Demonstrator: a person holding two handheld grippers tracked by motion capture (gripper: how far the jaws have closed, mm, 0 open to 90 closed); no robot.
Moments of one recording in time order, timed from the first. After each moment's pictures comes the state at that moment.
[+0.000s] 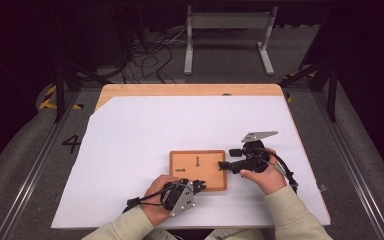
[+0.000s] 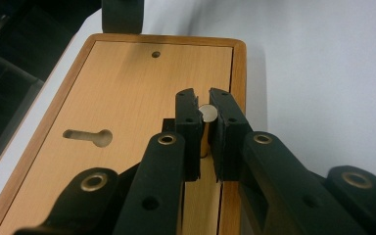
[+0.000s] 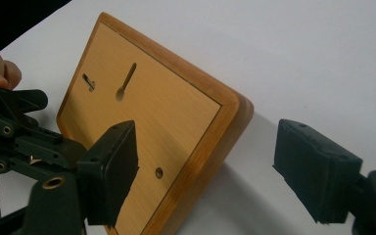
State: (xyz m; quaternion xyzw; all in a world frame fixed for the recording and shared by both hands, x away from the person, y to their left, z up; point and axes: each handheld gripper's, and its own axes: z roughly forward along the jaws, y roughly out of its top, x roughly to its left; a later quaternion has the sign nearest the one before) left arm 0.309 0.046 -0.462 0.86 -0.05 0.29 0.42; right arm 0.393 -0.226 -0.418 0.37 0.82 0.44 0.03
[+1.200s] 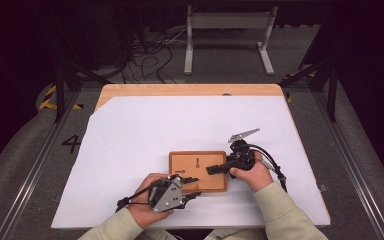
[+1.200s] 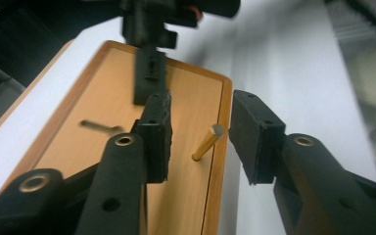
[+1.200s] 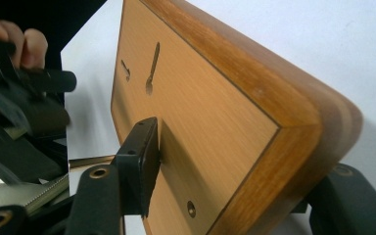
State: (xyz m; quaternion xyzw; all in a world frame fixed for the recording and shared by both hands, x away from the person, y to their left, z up) left arm 0.303 0.083 -0.428 0.84 0.00 0.20 0.50; right arm 0.413 -0.201 -0.440 0.33 0.83 0.44 -0.12
